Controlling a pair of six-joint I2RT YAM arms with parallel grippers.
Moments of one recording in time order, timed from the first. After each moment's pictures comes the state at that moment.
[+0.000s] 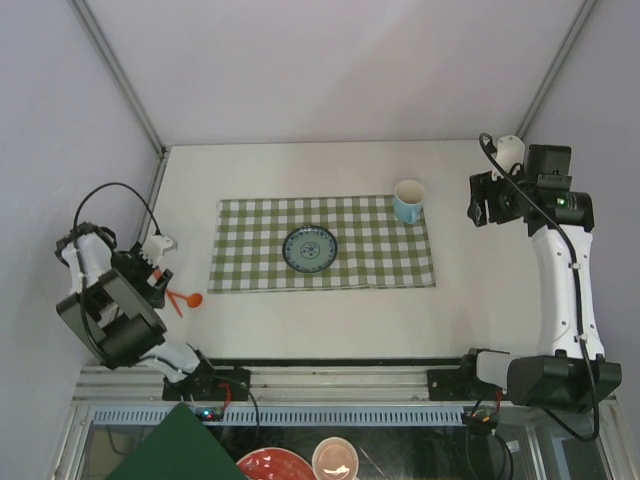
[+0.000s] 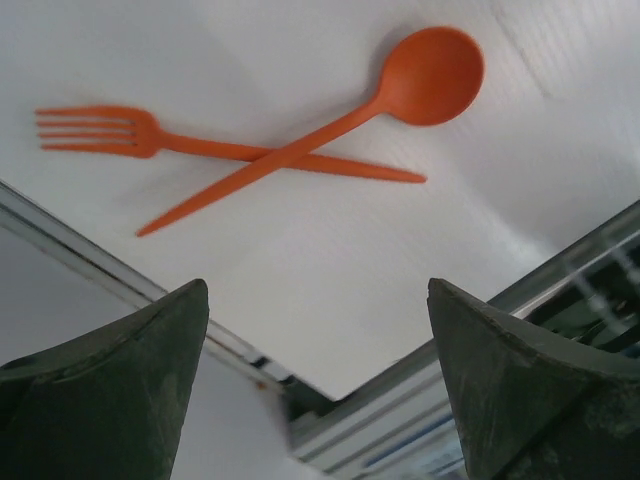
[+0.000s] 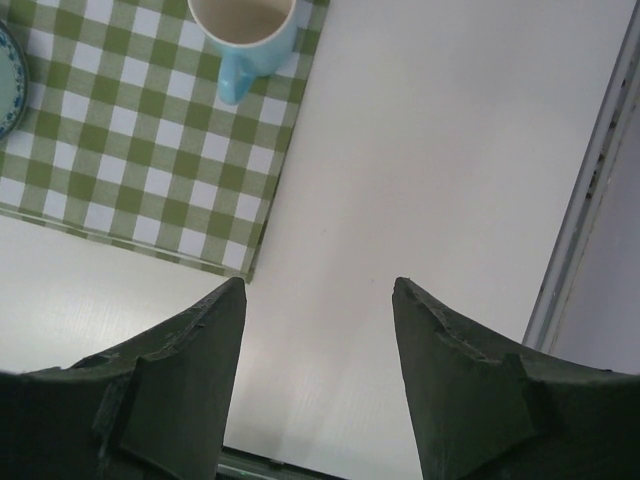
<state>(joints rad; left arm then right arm) 0.70 1.43 1.03 -1.09 0.34 1.30 -0.14 1.22 1.43 -1.01 -0.30 -0.32</state>
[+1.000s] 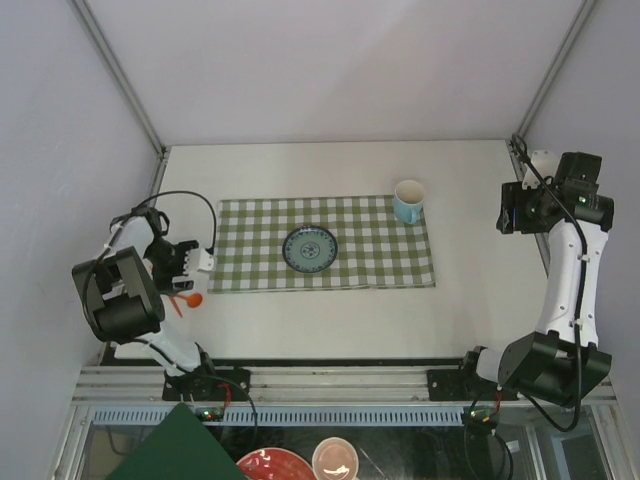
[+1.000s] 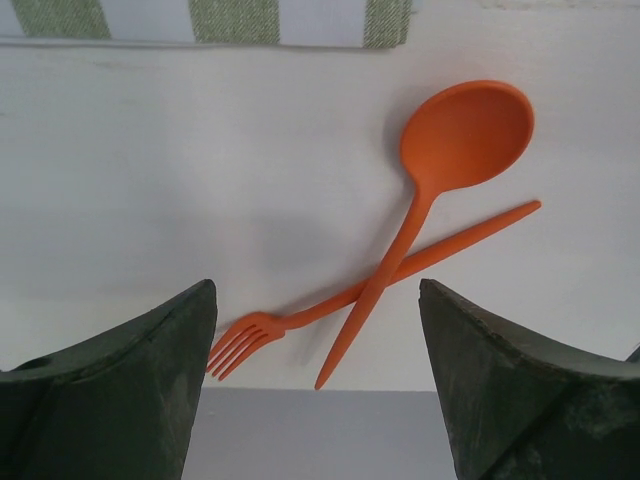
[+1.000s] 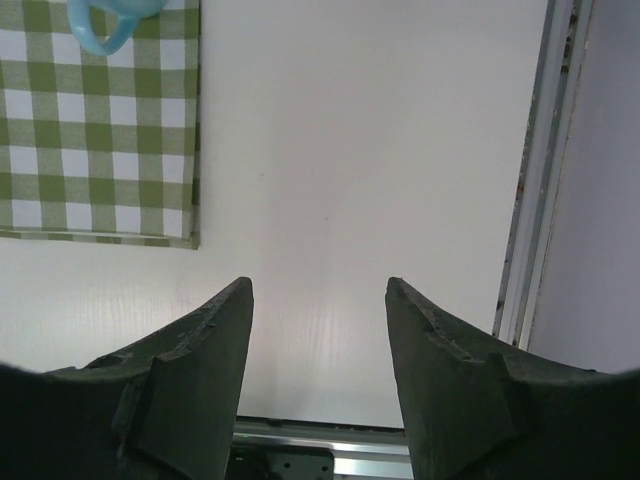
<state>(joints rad) 0.36 1.65 1.08 -1.04 0.15 1.88 -0.36 1.26 1.40 -1.08 -0.28 -0.34</state>
